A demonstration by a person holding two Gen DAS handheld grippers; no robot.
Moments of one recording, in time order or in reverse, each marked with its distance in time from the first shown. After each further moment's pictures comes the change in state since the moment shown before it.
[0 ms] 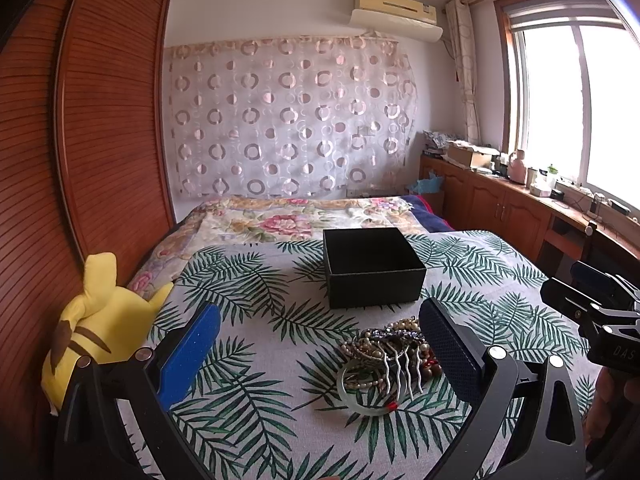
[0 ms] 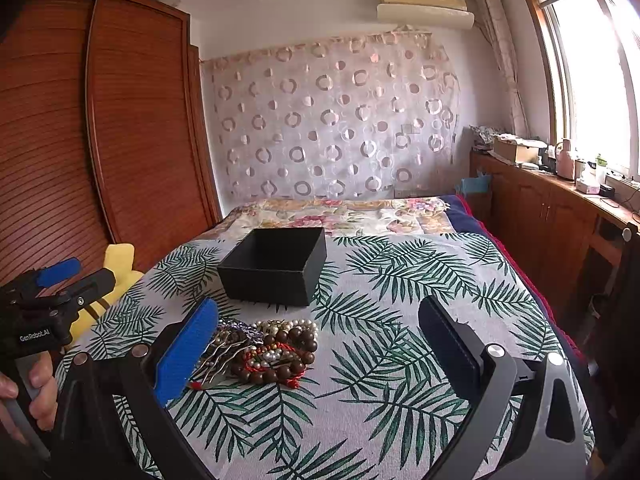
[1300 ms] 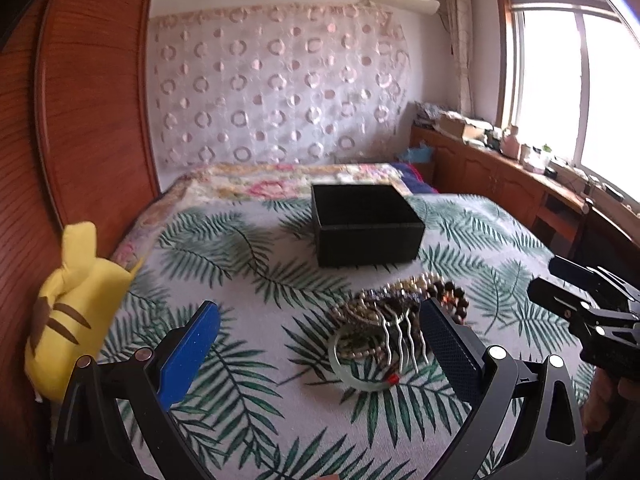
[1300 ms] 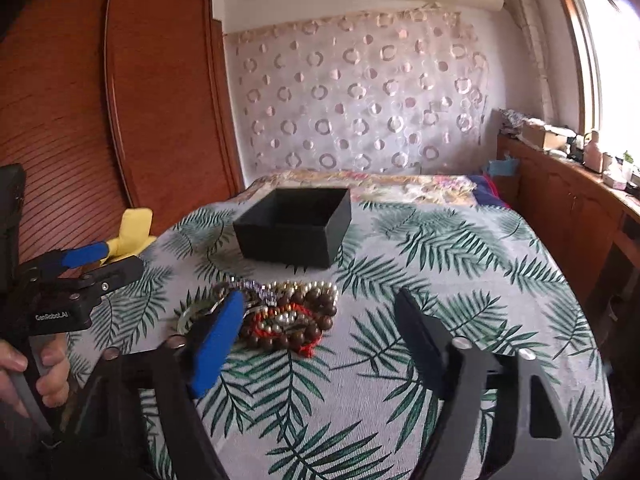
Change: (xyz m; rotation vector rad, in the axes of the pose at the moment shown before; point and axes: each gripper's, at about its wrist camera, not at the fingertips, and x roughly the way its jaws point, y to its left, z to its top) left arm 0.035 0.002 -0.030 -0.002 0.134 -0.061; right arm 0.027 0.000 -0.026 -0.045 0.109 0.102
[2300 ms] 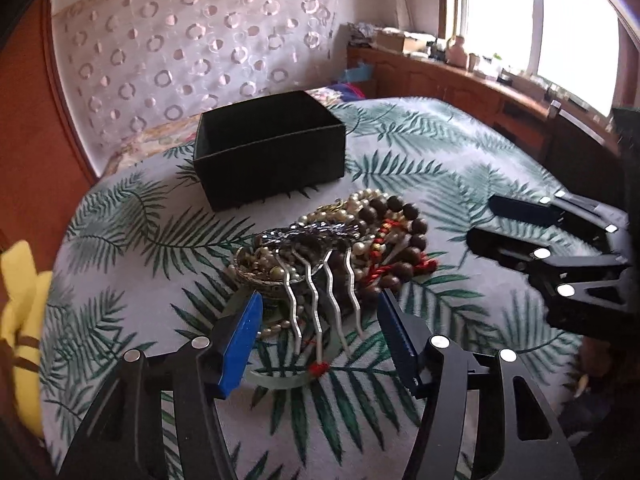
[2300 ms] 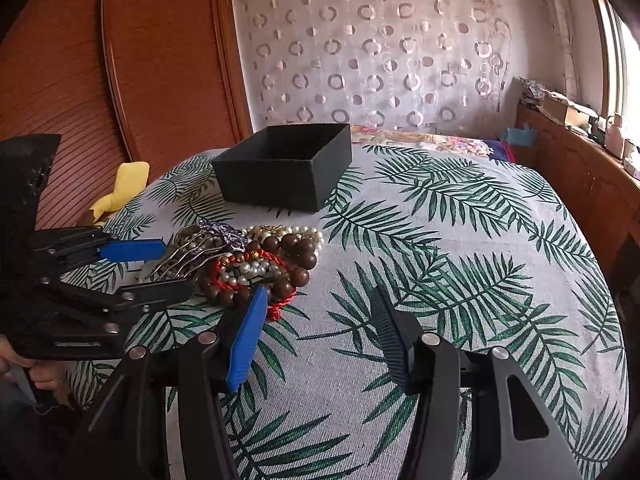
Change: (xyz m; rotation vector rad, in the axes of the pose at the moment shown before) left arm 0.073 -0.060 -0.018 0.229 0.254 -0.124; right arm 0.048 -0.024 -0.021 -0.035 0.163 0.042
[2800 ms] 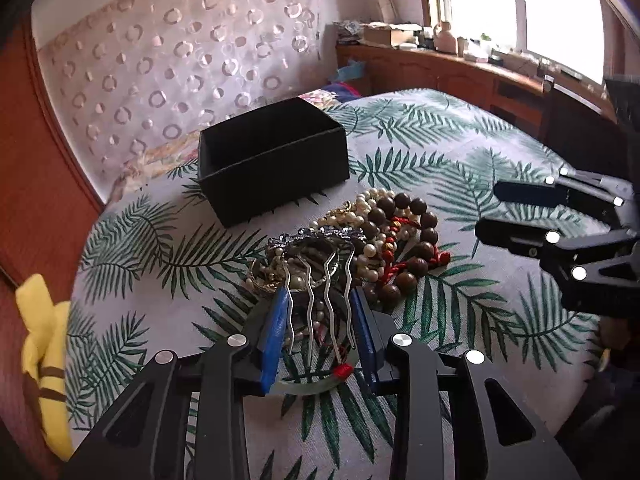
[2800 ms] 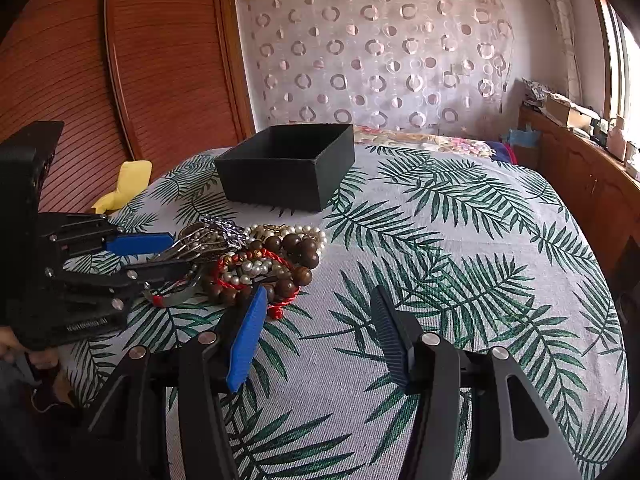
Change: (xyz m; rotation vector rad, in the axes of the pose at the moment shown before) left arm -0.007 0.010 0.002 0.075 -0.019 0.008; right arm 0.000 0.000 0.001 -0.004 0.000 0.006
